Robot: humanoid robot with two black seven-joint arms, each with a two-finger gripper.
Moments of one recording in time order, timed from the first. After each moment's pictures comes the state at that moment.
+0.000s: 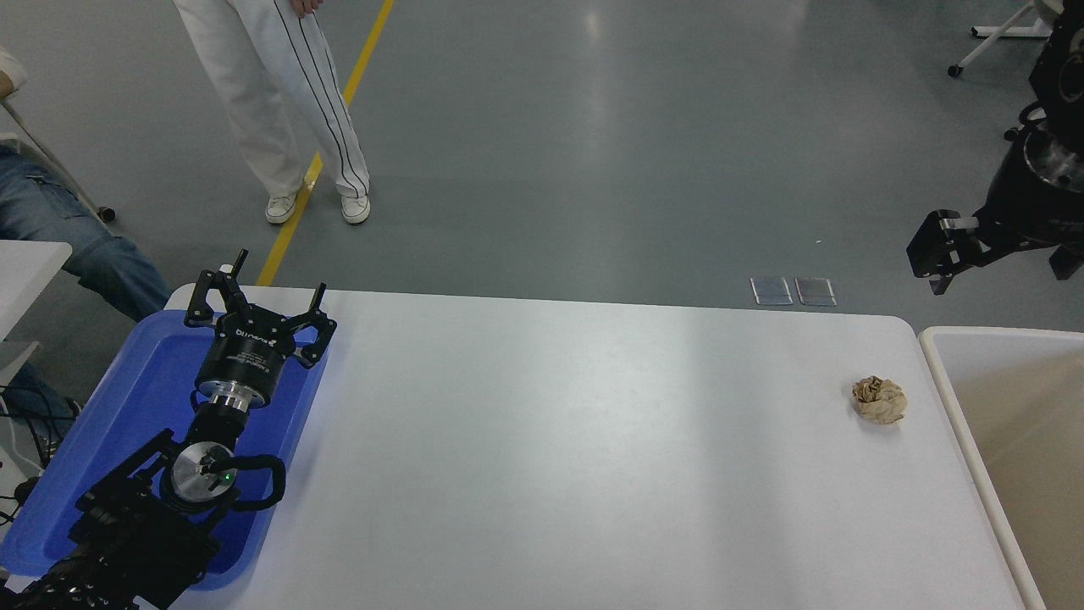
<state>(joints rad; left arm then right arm) -0.52 0.21 -0.98 -0.54 -0.09 -0.62 -0.36 2.29 -0.32 -1.49 1.31 -0.24 0.79 -0.16</state>
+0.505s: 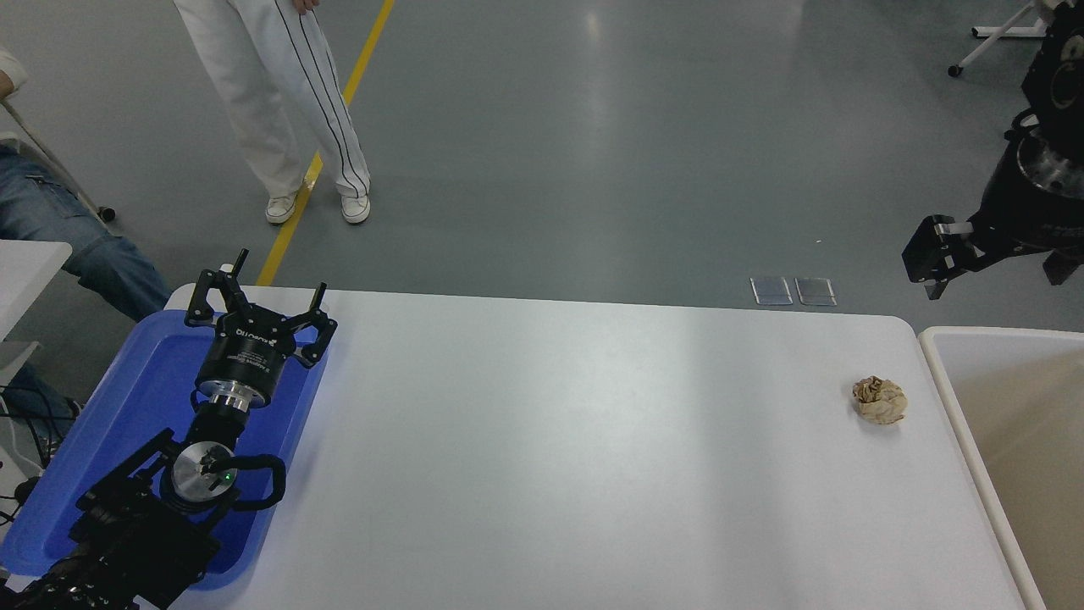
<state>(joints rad) -0.52 0.21 -0.98 -0.54 -0.09 -0.62 -0.36 2.29 -0.32 -1.48 1.31 -0.24 0.79 -0.16</state>
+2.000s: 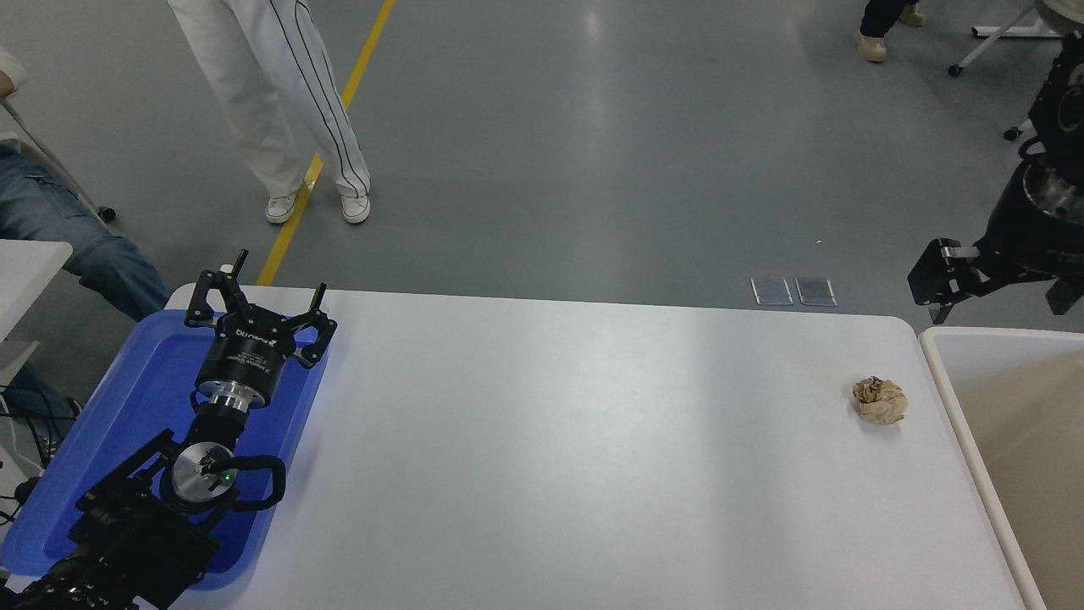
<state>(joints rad) -0.52 0.21 -0.98 -0.54 -0.09 -0.62 -0.36 2.22 -0.37 -1.48 1.31 -0.24 0.79 -0.16</state>
